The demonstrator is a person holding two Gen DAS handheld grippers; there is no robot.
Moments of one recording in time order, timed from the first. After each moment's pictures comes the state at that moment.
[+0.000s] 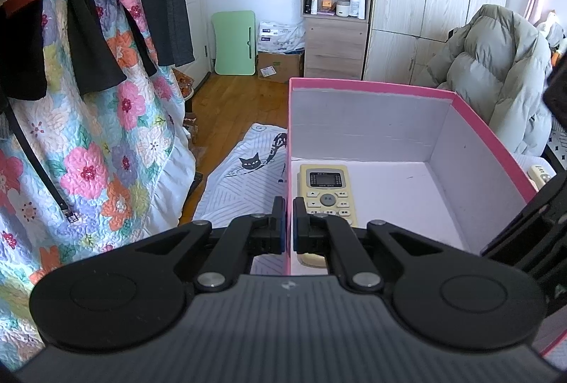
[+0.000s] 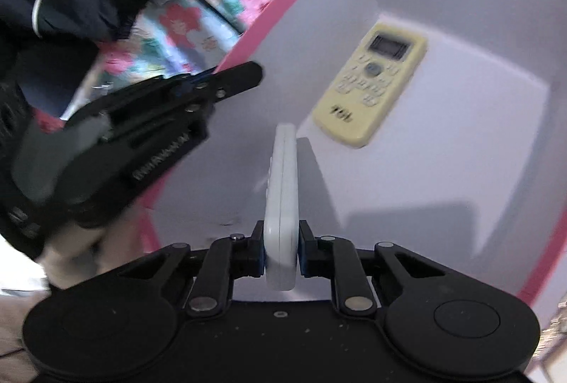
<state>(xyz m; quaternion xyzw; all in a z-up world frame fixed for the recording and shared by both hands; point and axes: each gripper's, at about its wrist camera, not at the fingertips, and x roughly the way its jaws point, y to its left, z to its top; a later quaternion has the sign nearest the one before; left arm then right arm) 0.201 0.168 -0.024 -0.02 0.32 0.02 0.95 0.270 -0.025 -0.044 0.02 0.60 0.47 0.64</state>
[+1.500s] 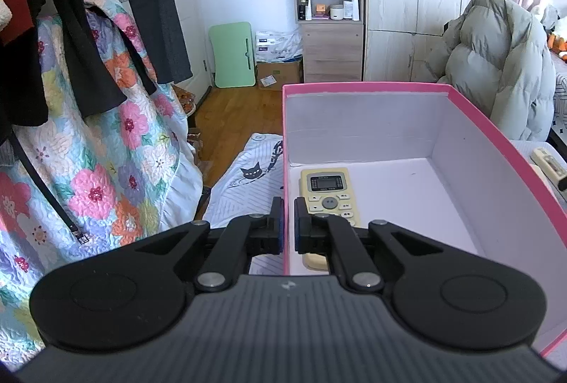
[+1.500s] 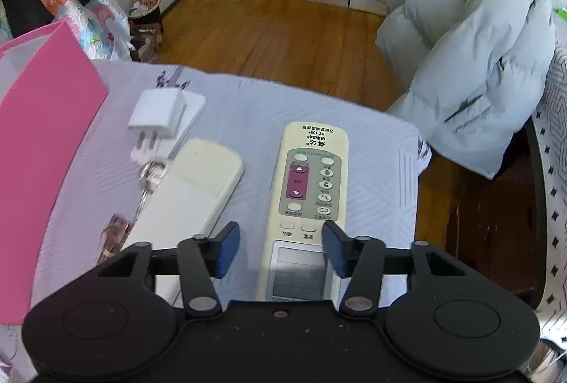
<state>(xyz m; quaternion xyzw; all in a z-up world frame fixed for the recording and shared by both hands) 0.199 0.157 -0.026 0.03 0.31 0.02 0.95 0.297 -0.304 -0.067 -0.03 0.52 0.12 0.84</state>
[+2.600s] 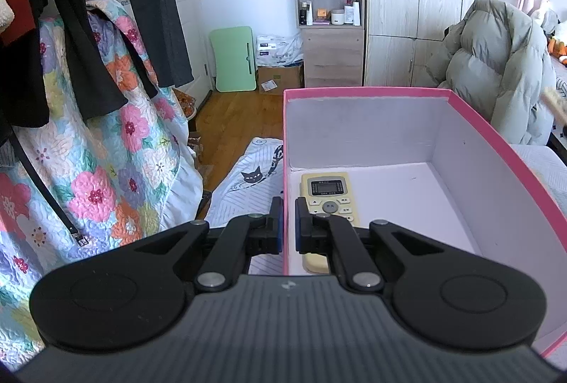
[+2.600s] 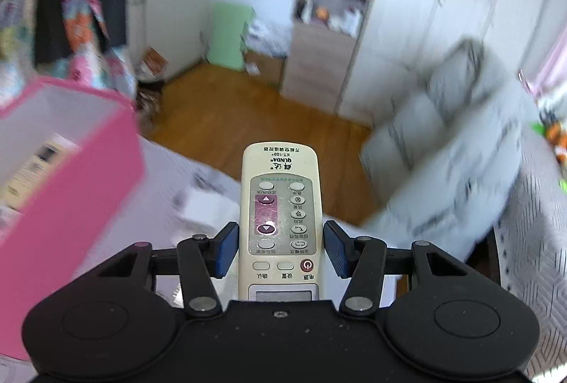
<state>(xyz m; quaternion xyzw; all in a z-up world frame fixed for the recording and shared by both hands) 0.196 0.159 -0.026 0.03 0.30 0.02 0.95 0.258 -0.251 0.004 -0.11 0.35 0.12 0.92</state>
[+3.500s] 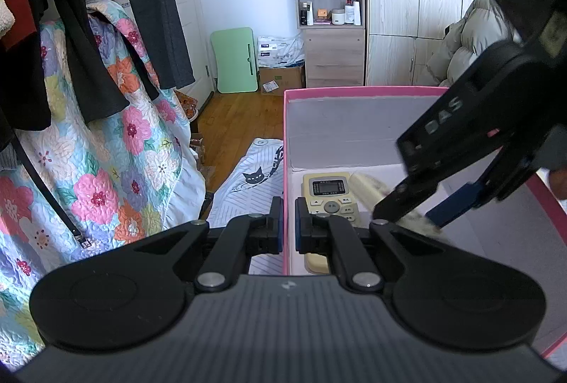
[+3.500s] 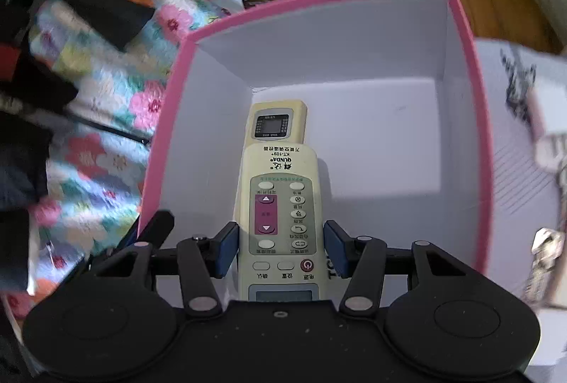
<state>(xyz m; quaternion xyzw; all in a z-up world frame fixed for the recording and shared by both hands) 0.195 0.156 -0.024 0.04 0.30 0.02 0.95 0.312 -0.077 -0.049 0.16 0.61 0.24 0.74</state>
